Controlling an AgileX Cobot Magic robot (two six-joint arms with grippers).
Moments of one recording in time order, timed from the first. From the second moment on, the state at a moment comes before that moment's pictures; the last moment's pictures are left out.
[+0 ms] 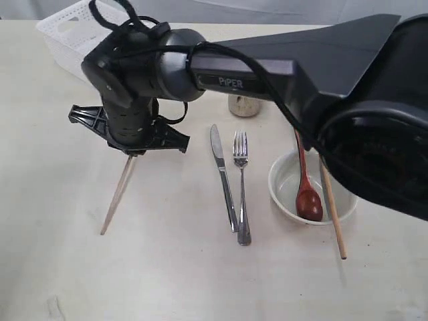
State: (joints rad) left arm -0.28 0.49 -0.43 -0.14 0.05 -0.39; right arm 0.98 2.27 -1.78 -0.18 0.85 1.24
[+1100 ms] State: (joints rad) left arm -0.28 0.49 -0.43 -0.14 0.09 -0.38; right arm 0.96 2.33 -1.79 -0.20 0.95 1.67
